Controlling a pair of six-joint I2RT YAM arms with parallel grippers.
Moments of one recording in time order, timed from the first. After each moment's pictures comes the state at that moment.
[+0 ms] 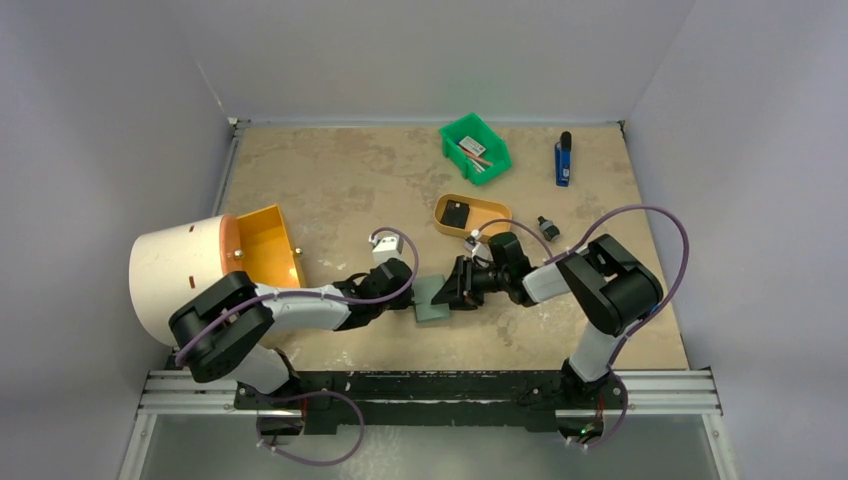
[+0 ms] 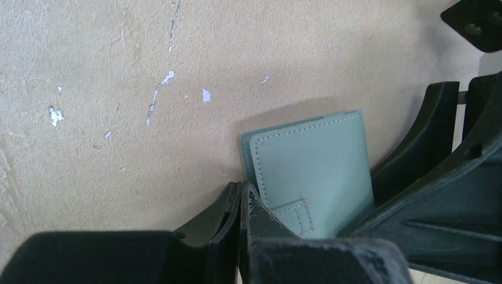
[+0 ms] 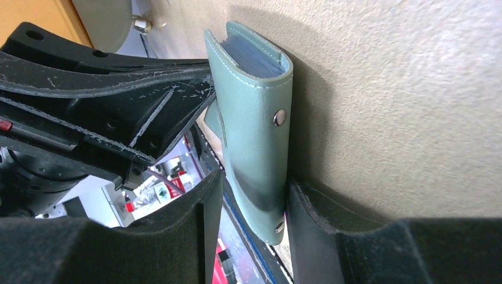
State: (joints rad) left arm -0.93 1.48 0.56 0.13 -0.34 -0.86; right arm 0.53 1.75 0.51 0.49 -0.78 0.97
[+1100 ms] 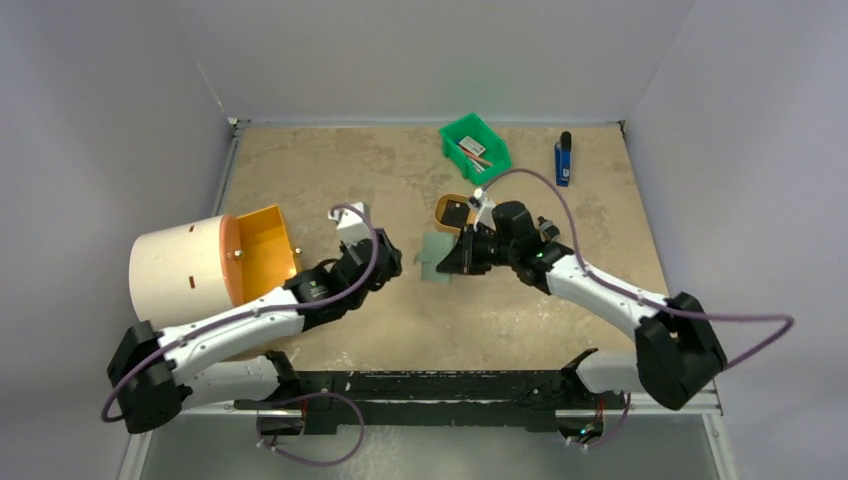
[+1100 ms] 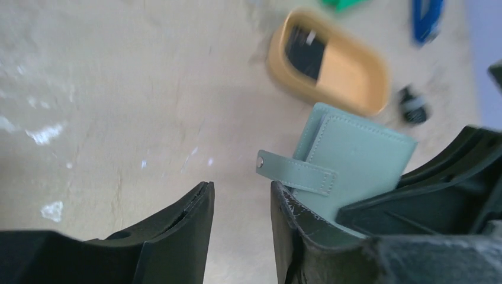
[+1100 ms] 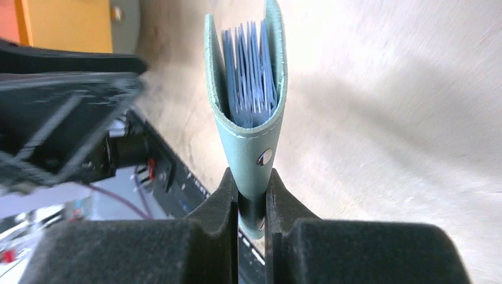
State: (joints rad) left arm -0.94 1.14 0.67 -0.20 -0.57 -0.89; right arm 0.59 1.36 0.70 0.00 -0.49 0.70
